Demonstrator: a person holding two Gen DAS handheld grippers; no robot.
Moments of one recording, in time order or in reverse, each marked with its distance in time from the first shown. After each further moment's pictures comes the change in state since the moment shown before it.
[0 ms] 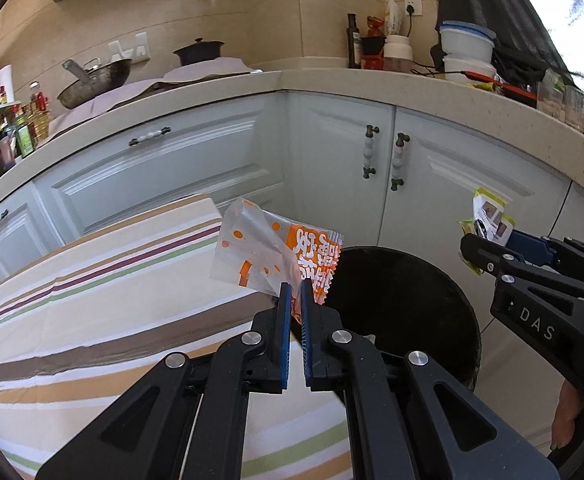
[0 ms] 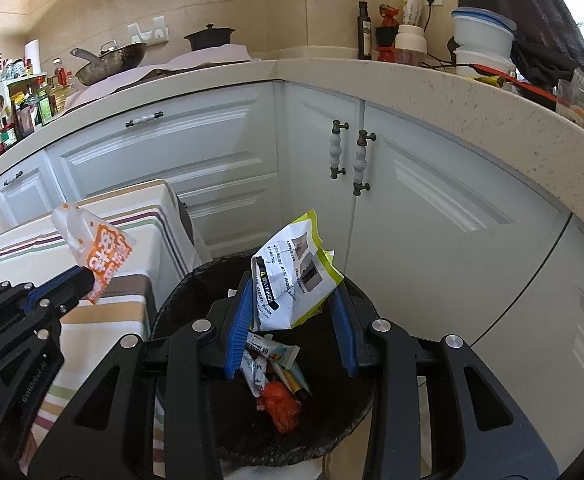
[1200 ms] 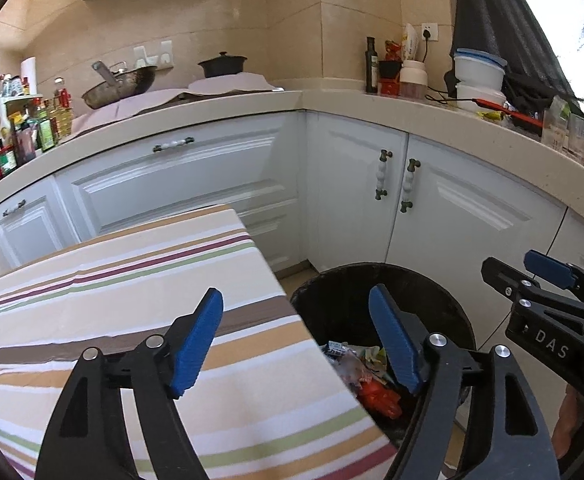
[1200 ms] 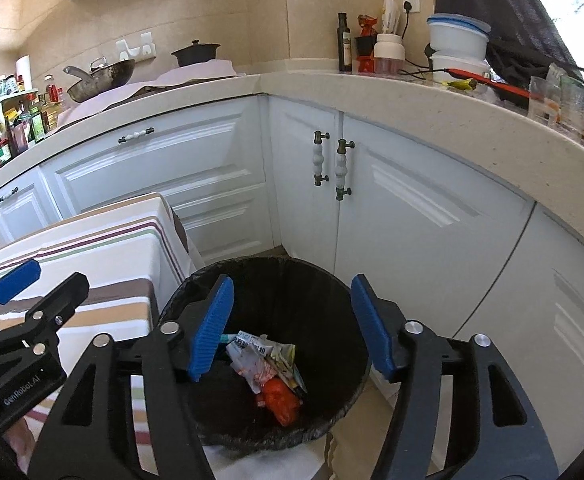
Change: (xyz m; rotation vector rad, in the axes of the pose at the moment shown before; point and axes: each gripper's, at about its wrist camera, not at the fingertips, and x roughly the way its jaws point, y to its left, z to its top) left arm -0.038 0.015 -0.002 -0.067 -0.063 0.039; right arm -0.036 0.002 -0.008 0.042 -0.044 -0.040
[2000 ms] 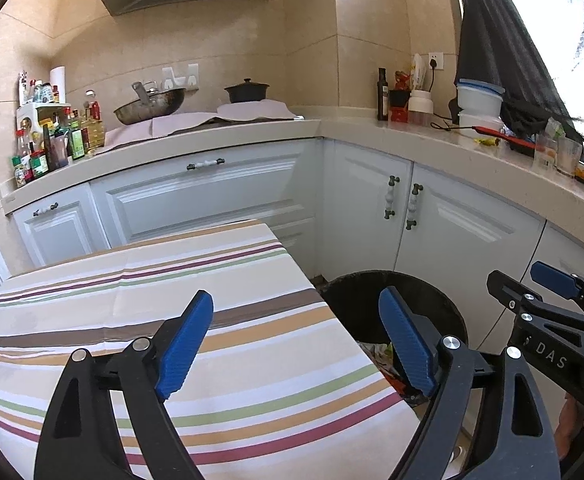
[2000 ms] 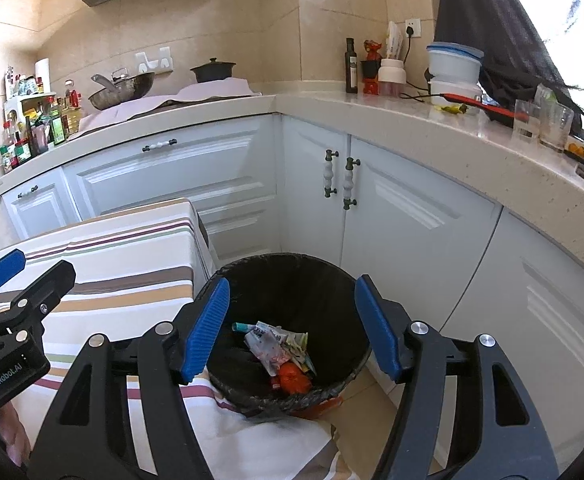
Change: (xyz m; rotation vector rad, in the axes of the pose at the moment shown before) left arm -0.073 0.023 -0.016 -0.027 -0.085 0.036; right arm -0.074 0.026 -0.020 -0.022 -0.063 0.007
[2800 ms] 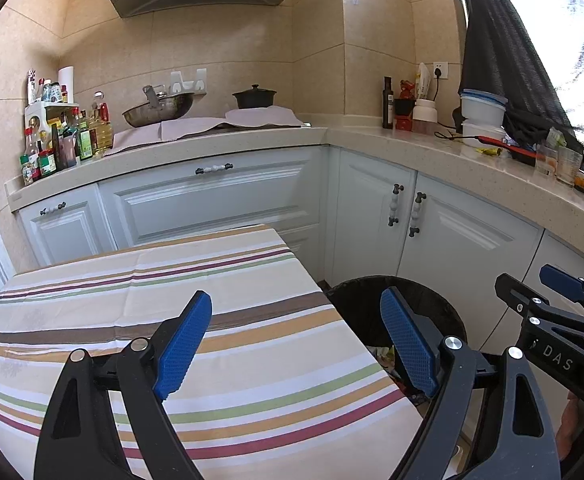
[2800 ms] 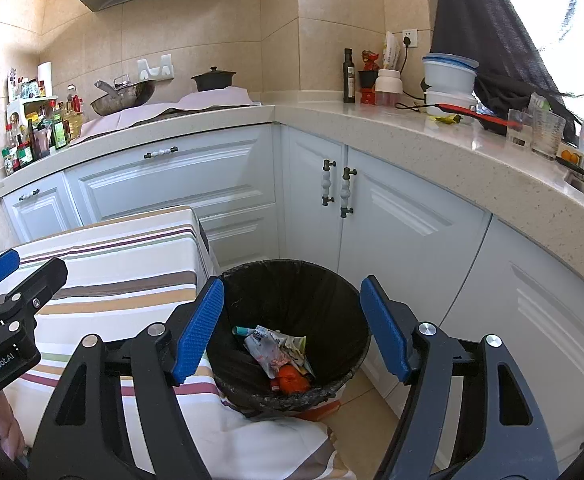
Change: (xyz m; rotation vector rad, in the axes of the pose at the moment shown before) left arm -0.013 0.007 0.000 -0.016 -0.015 0.008; right arm -0.015 0.002 0.000 -0.002 -0.024 -0.008
